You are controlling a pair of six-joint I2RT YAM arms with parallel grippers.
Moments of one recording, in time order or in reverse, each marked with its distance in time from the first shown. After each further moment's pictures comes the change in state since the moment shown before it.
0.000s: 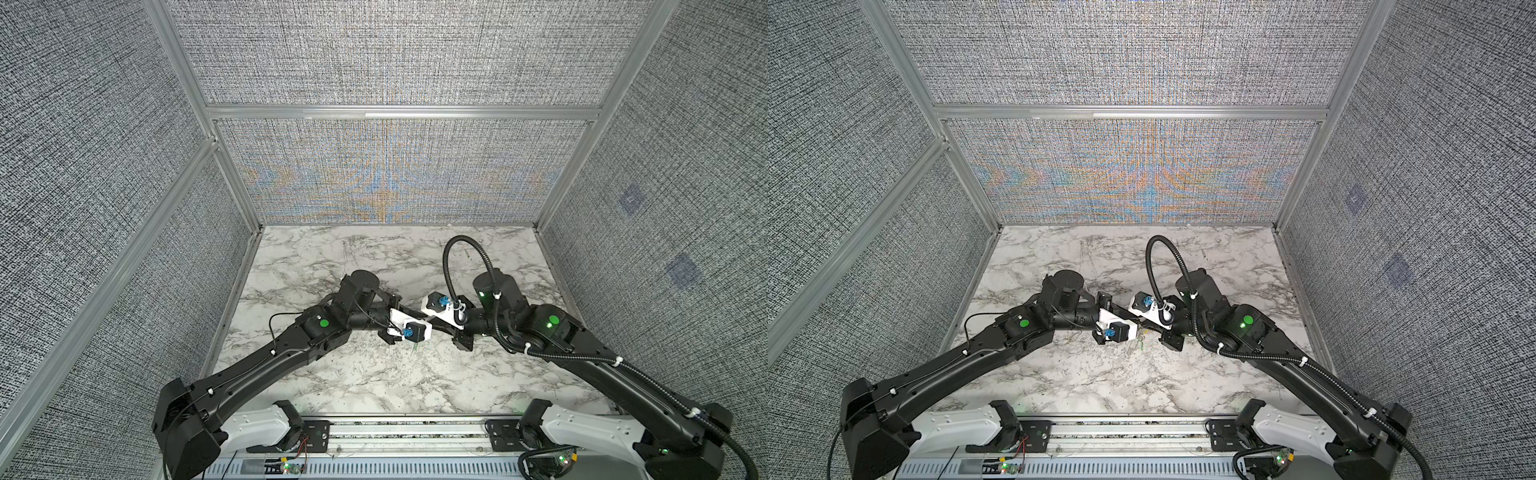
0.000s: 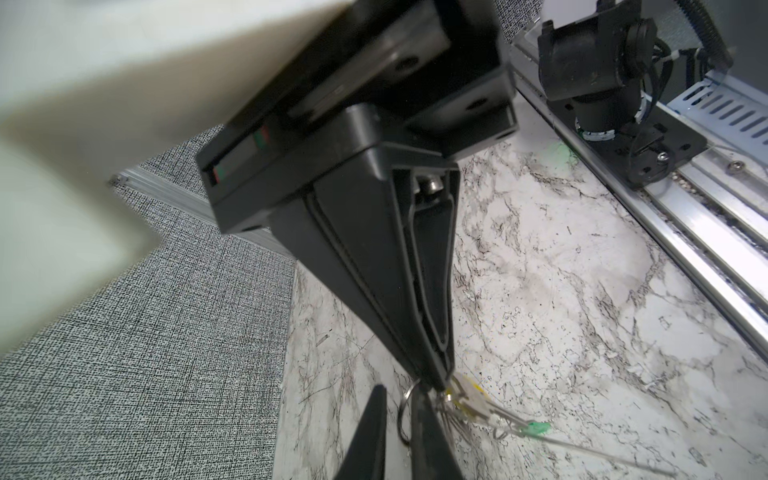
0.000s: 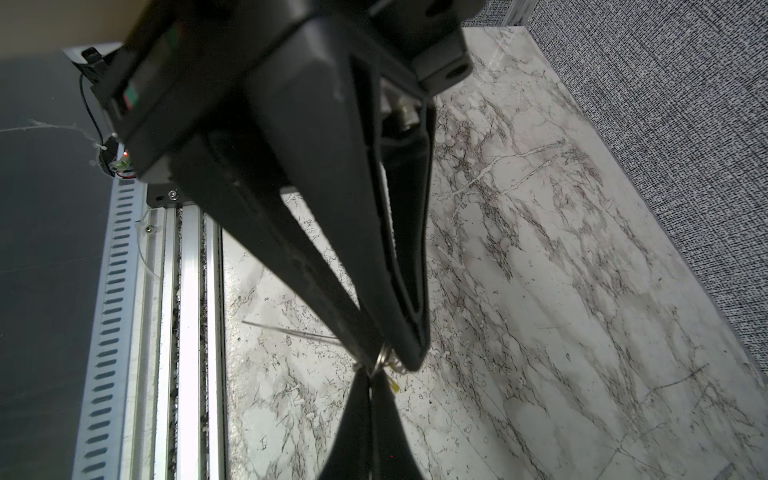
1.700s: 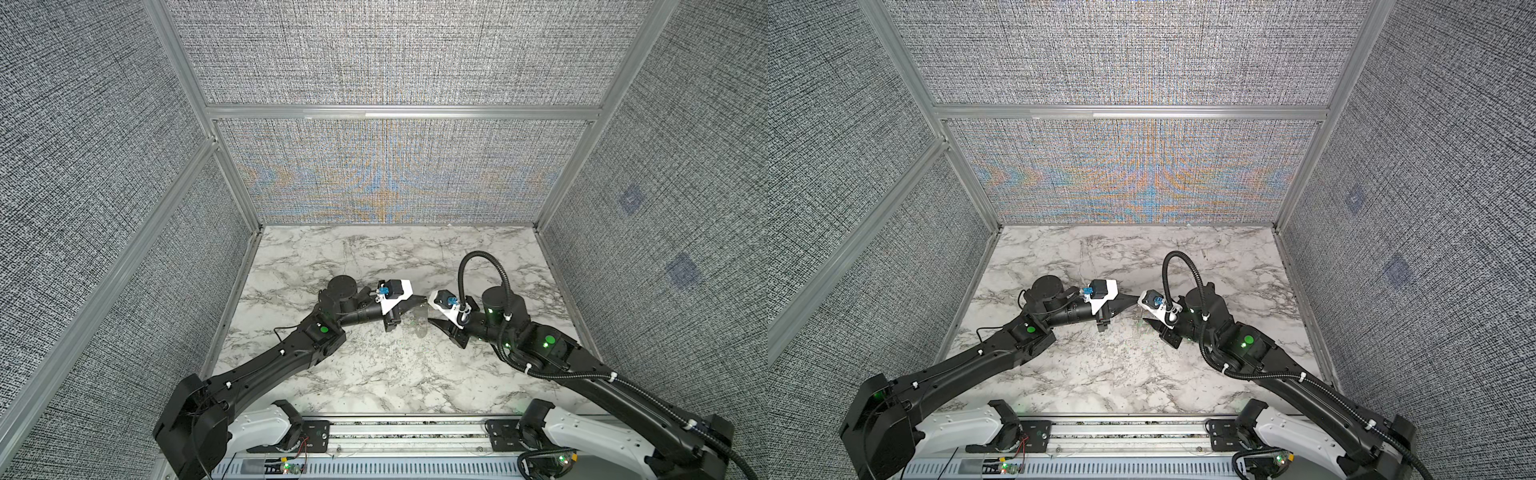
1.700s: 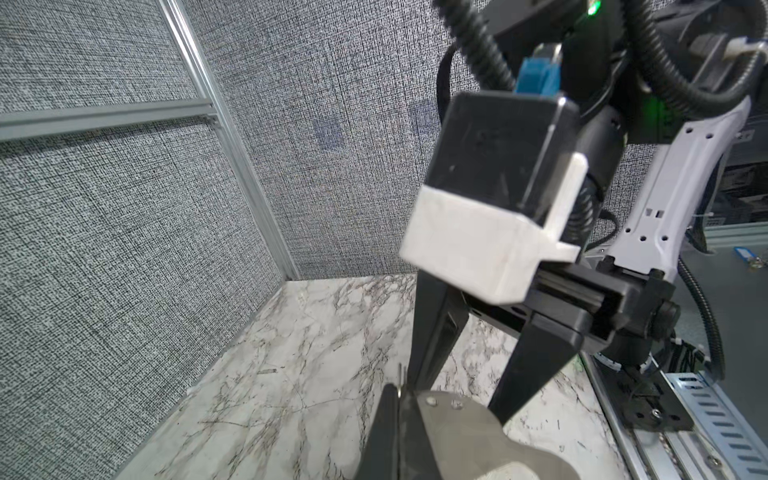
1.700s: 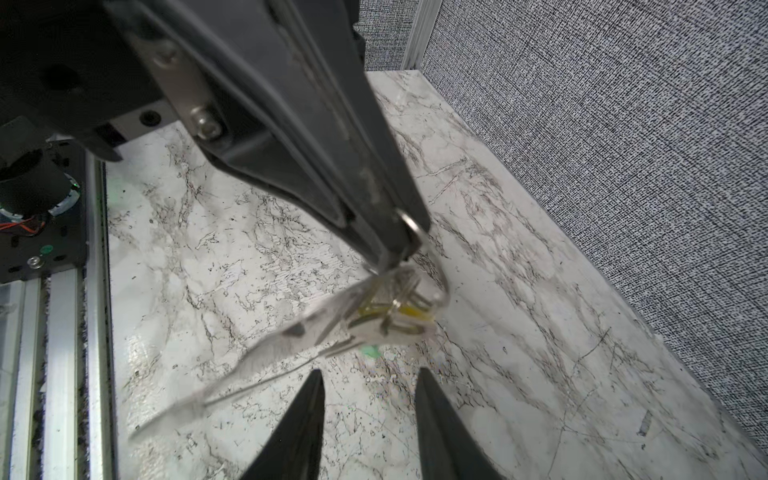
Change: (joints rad) left arm 0.113 0.008 -0.233 0.690 0.146 -0.809; right arm 0.002 -0.130 -0.273 0.385 0.184 0.116
